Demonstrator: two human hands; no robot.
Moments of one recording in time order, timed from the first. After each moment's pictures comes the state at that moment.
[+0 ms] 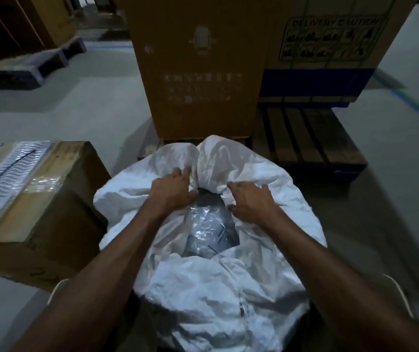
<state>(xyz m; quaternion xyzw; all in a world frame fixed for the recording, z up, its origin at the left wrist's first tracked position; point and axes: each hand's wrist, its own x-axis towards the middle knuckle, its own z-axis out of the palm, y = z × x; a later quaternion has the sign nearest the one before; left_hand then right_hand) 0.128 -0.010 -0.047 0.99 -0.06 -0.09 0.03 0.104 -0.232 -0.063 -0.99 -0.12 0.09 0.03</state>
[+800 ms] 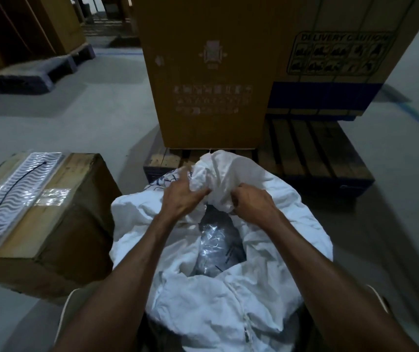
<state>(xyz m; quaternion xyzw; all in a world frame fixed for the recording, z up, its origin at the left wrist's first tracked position) 0.138 -0.014 -0.035 0.93 0.04 -0.02 0.36 0.140 -0.210 -0.041 -0.99 -0.11 0.06 0.09</state>
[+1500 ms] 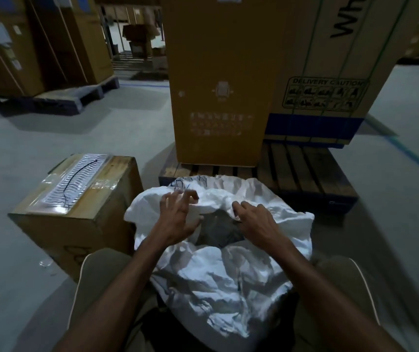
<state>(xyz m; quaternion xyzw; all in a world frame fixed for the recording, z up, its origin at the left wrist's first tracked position) -0.012 0.035 -0.019 0.96 -0.13 0.09 0.25 -0.009 -0.214 0.002 -0.97 -0.23 -0.11 0.04</state>
